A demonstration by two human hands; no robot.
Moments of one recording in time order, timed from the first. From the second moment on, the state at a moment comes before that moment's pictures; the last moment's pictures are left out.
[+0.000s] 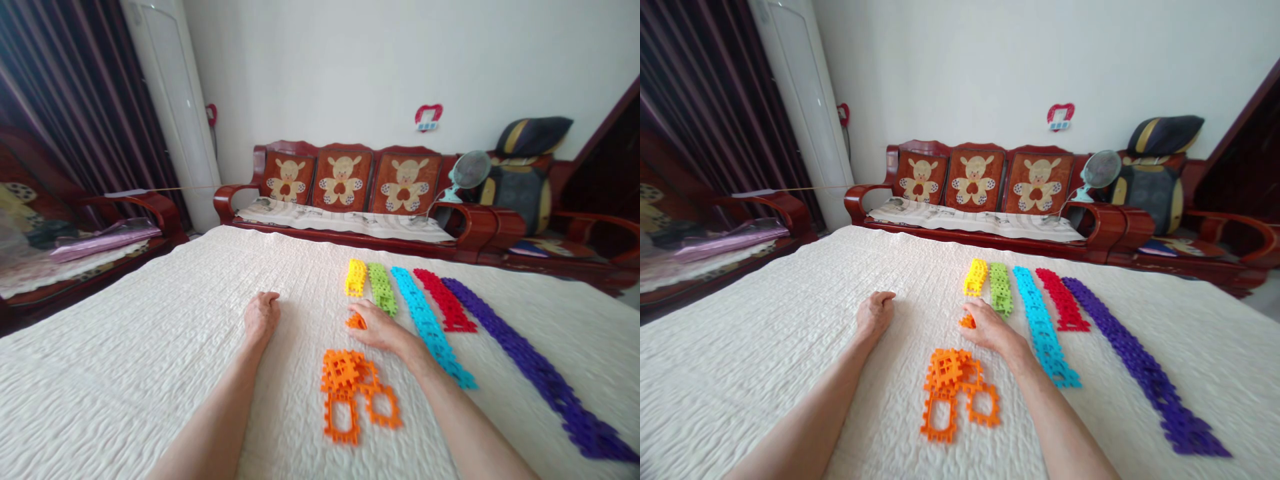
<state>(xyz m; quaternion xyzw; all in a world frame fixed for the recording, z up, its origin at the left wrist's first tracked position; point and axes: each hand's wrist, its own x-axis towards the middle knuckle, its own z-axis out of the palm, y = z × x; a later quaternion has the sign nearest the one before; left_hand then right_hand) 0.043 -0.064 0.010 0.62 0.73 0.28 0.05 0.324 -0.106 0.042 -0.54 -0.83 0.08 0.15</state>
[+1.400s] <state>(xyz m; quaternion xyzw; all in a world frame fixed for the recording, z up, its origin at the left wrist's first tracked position) 0.066 -0.084 0.030 0.65 0.64 0.35 0.21 0.335 -0.142 0.044 -0.52 -0.80 0.10 0.29</state>
